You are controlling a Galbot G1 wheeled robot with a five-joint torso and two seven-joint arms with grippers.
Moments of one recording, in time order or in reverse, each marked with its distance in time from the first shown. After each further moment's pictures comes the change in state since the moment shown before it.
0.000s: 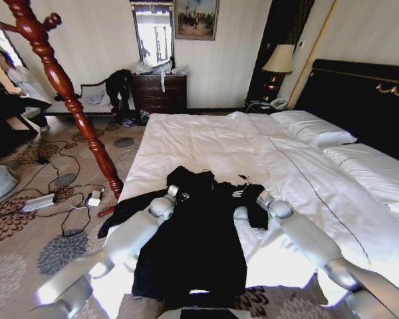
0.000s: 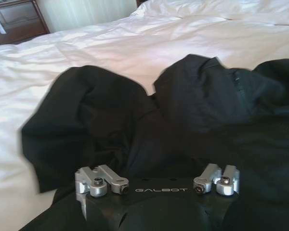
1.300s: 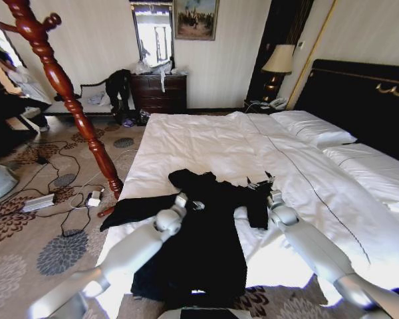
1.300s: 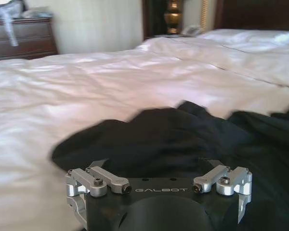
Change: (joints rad) left arm 0.127 0.150 -0.079 -0.313 -0.147 -0.036 -0.085; right arm -0.135 -0.025 0.090 0.150 0.140 -0.139 0.378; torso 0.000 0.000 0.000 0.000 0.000
